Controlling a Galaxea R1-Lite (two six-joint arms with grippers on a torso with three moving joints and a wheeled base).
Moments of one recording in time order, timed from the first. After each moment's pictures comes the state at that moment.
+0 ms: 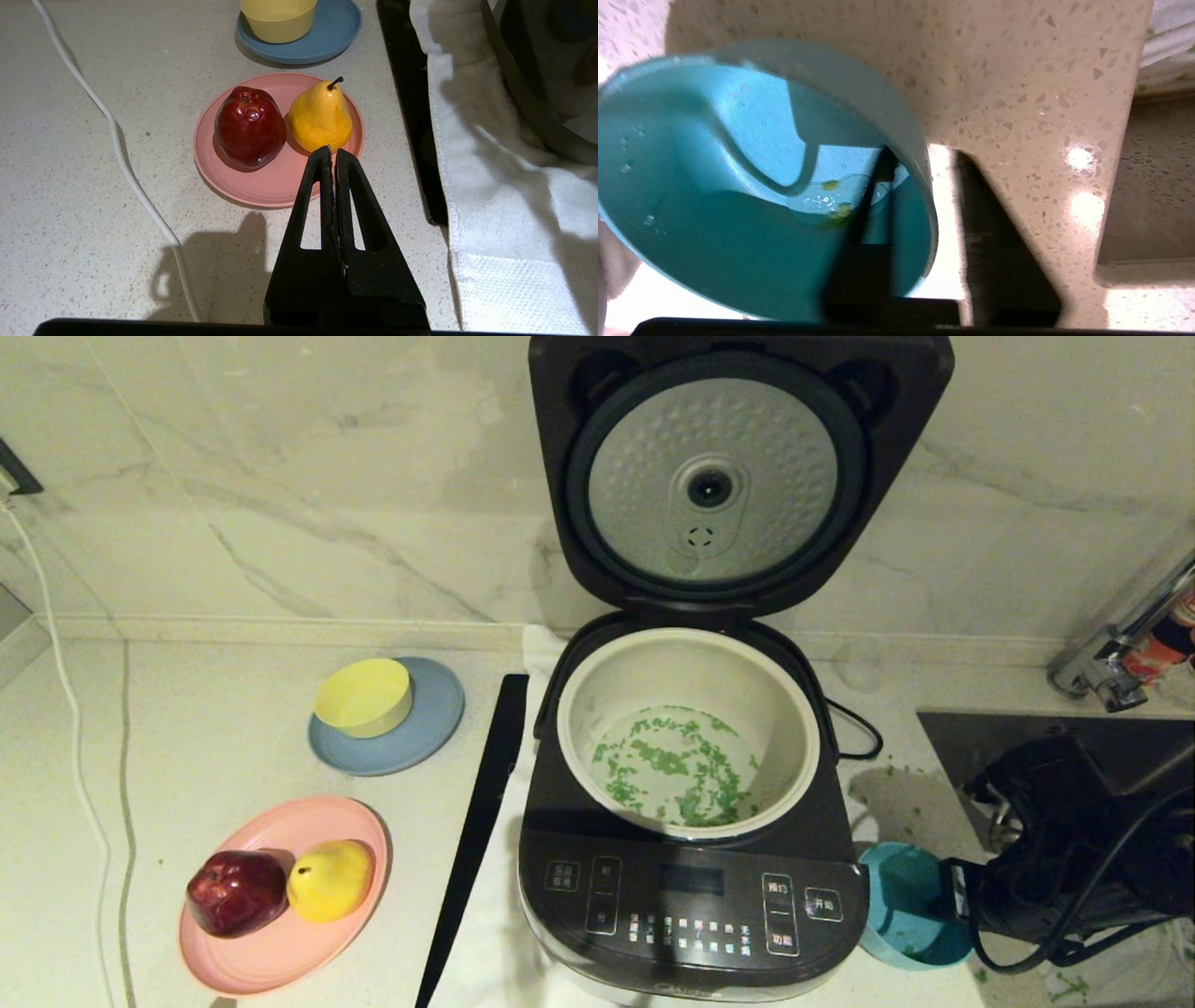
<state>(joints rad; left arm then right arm) -0.02 0.00 0.00 -0.01 -0.03 0.09 0.12 1.75 -0.73 0.05 -0.01 0.40</state>
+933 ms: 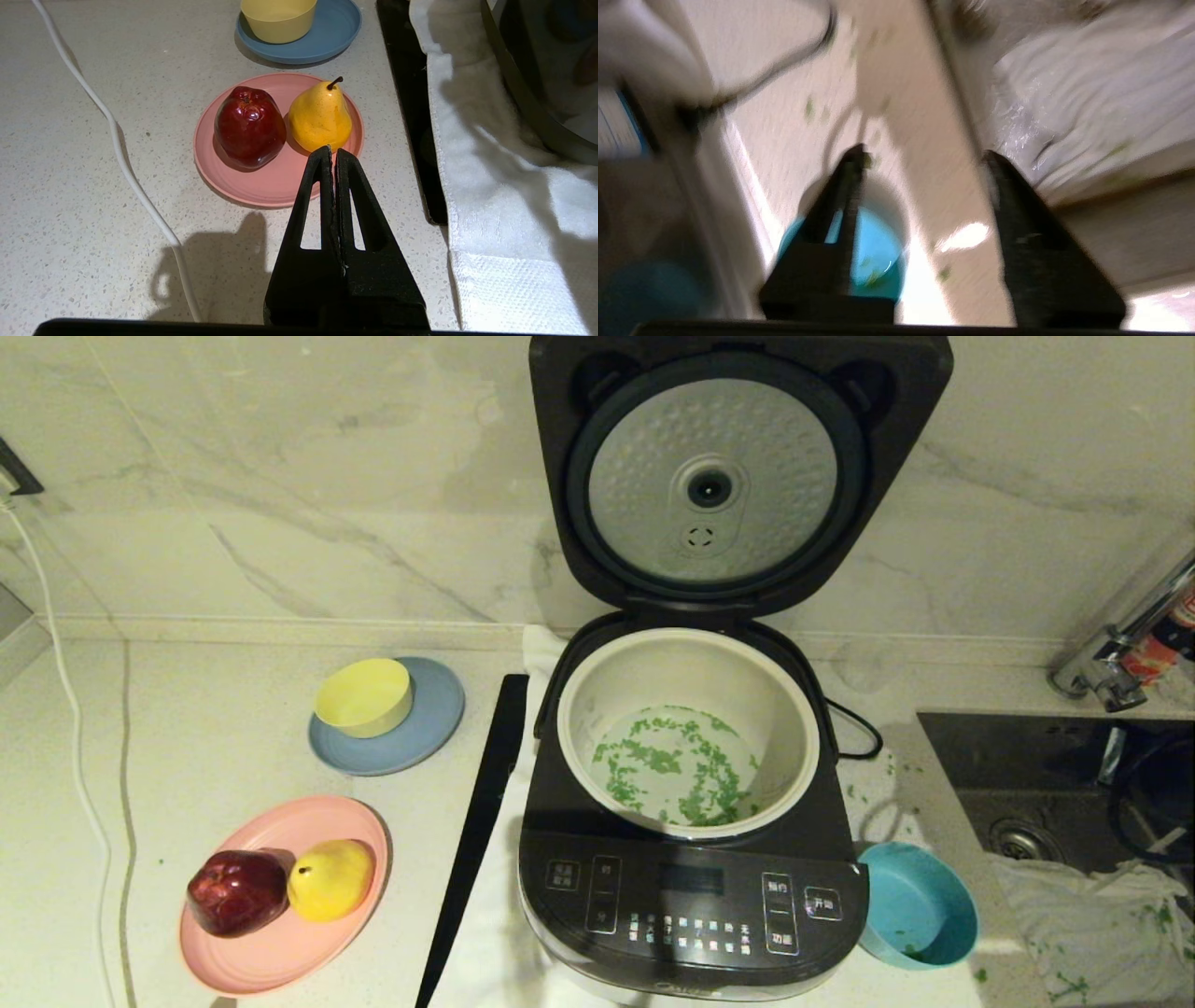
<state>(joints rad) -0.02 0.00 0.00 -0.01 -0.04 0.09 -0.08 1.41 -0.90 0.10 -0.07 0.42</state>
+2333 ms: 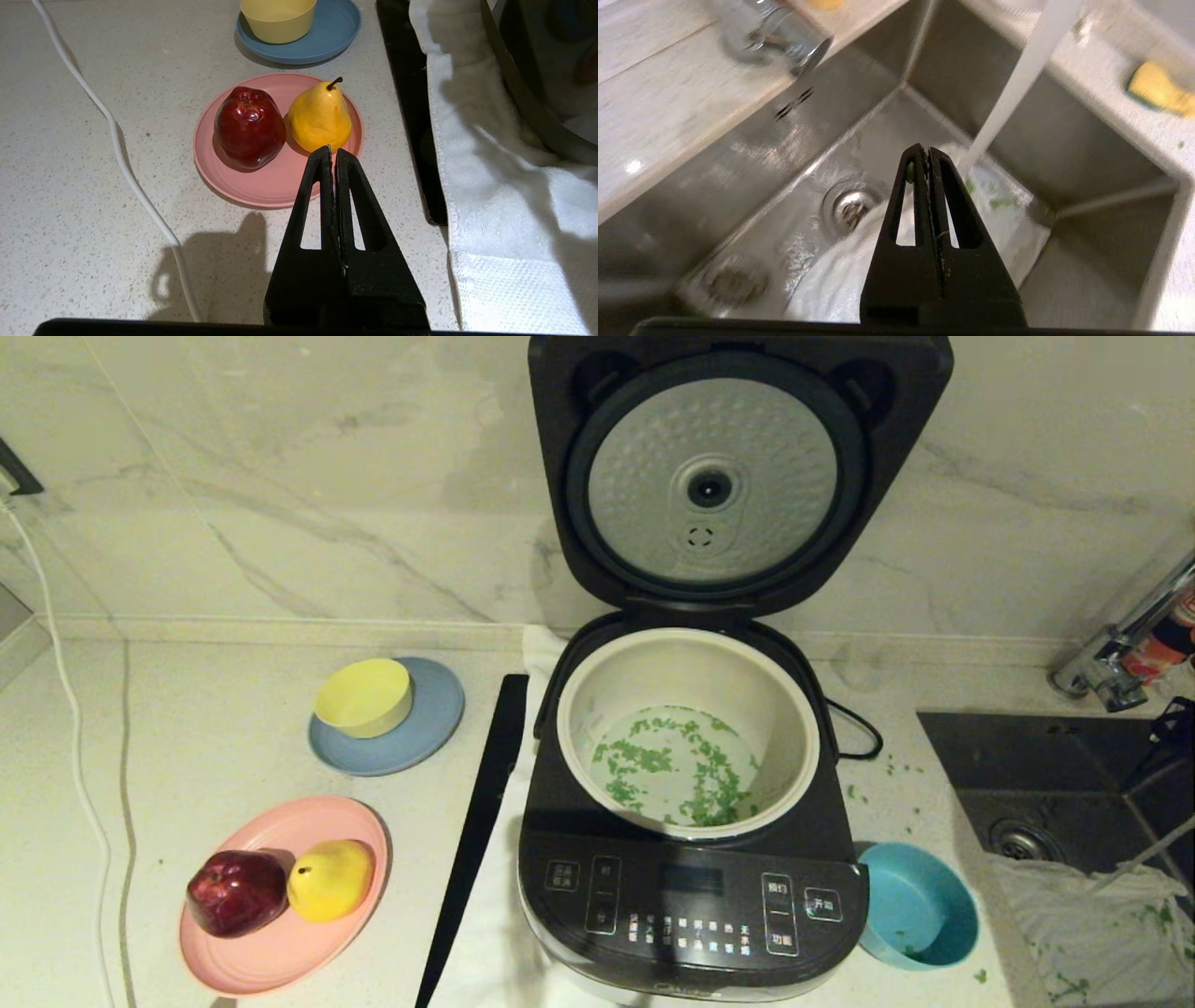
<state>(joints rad) -0.02 0.00 0.00 -0.01 -0.03 0.09 -0.38 1.88 -0.94 -0.62 -0.56 0.25</state>
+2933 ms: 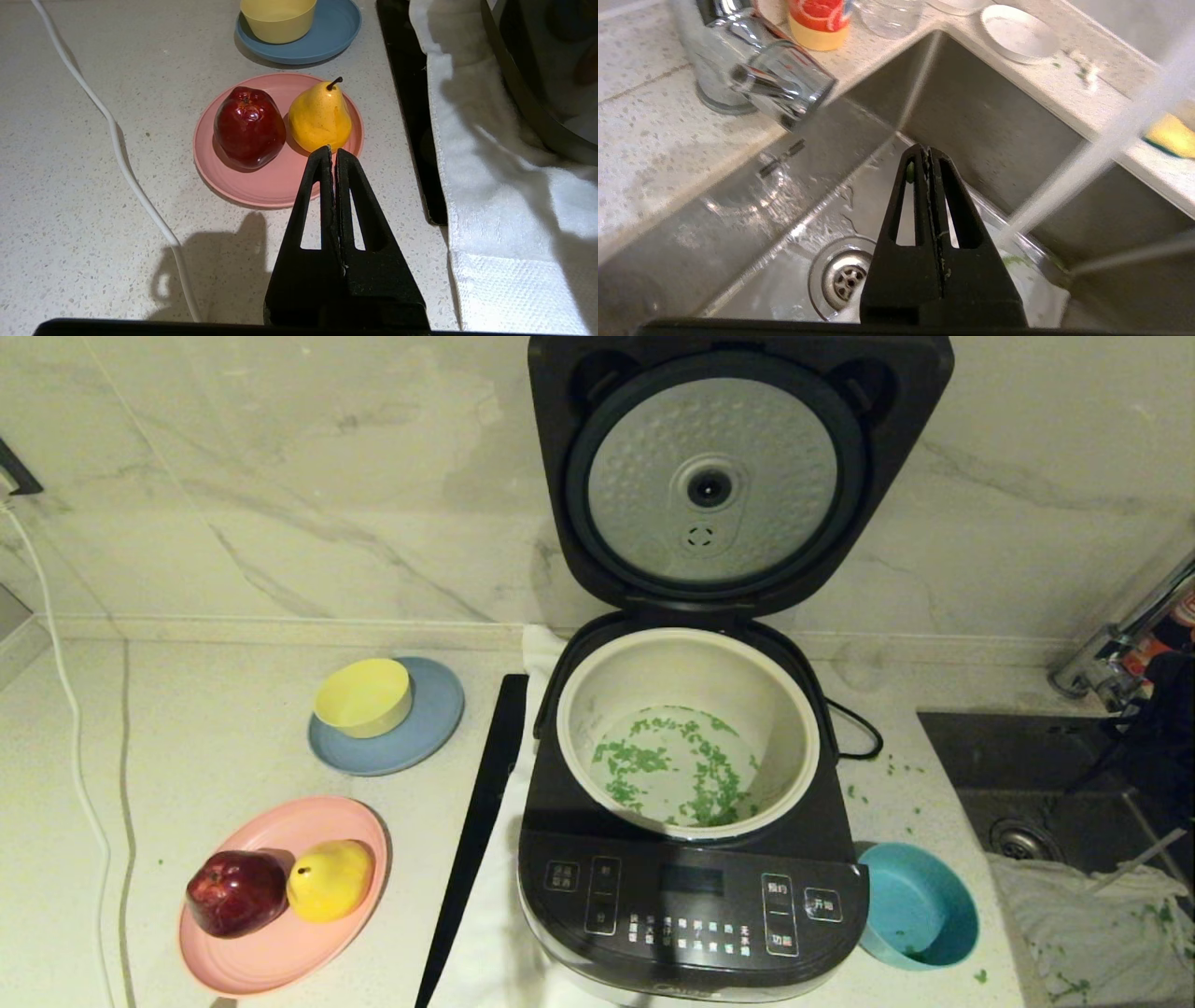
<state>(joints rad) -0.02 0.00 0.00 -0.01 -0.04 0.09 -0.37 2.13 -1.06 -0.91 -0.64 0.15</state>
